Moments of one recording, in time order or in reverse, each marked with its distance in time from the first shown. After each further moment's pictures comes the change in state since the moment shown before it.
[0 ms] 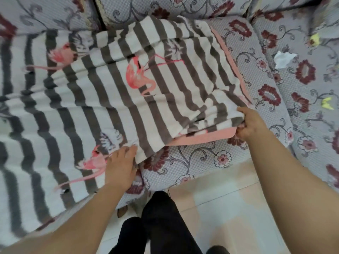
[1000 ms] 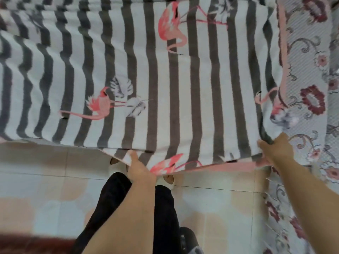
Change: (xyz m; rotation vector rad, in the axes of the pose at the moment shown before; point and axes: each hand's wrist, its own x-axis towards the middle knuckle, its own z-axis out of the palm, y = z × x) left_hand -0.086 0.145 0.089 -1.996 0.539 -1.739; right_hand 0.060 0.039 -0.135 -1.424 0.162 -0.402
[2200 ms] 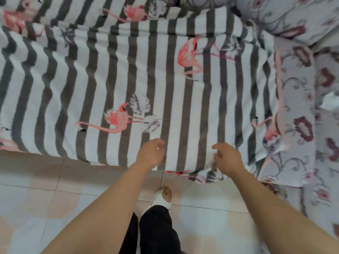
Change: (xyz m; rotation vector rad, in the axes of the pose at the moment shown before) left_hand 0.007 0.098 0.030 1.421 -0.642 0.848; right_hand -0.082 -0.104 0.081 -0.455 -0.156 -0.628
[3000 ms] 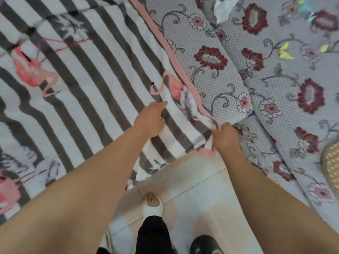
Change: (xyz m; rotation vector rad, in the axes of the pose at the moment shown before) left_hand 0.063 0.237 0.222 0.778 -0.235 0.650; right_hand -0.031 0.255 0.047 0.759 0.331 0.831
